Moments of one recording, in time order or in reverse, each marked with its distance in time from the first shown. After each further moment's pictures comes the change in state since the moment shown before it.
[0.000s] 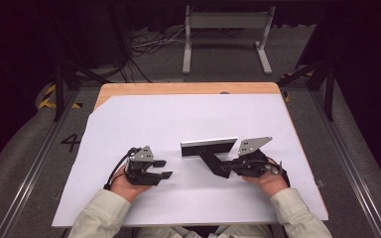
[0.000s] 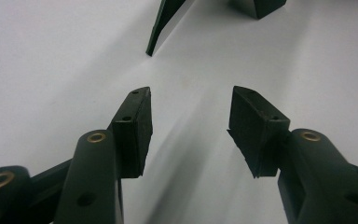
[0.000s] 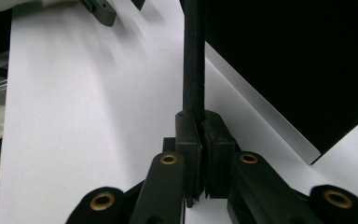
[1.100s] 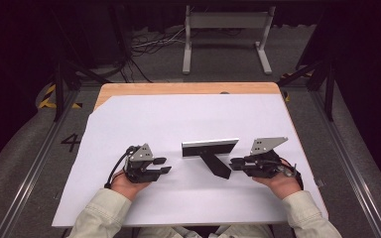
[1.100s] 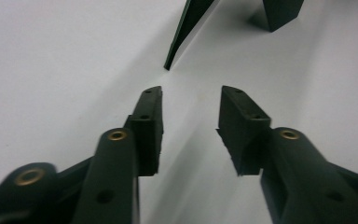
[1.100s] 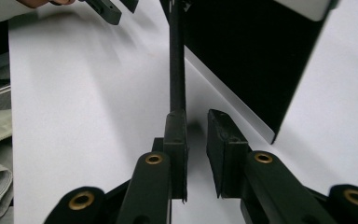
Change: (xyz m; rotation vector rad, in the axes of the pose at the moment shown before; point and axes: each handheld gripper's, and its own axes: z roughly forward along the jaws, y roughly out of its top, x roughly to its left) left arm 0.001 0.005 -0.003 -0.020 0.084 0.068; right arm 0.005 -0.002 -0.036 -0.026 -0.071 0.017
